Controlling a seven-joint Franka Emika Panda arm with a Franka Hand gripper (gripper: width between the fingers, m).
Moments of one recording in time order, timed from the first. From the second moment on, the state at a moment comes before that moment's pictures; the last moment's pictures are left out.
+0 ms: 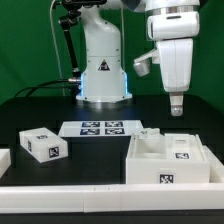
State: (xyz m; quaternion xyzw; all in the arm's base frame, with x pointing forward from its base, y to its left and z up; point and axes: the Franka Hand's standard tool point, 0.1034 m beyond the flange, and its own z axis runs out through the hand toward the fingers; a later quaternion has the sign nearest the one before) arm 0.515 0.104 0.103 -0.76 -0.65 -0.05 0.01
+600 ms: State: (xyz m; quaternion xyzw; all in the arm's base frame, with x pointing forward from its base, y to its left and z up) arm 0.486 0.112 0.087 -0.59 -0.80 -0.04 -0.02
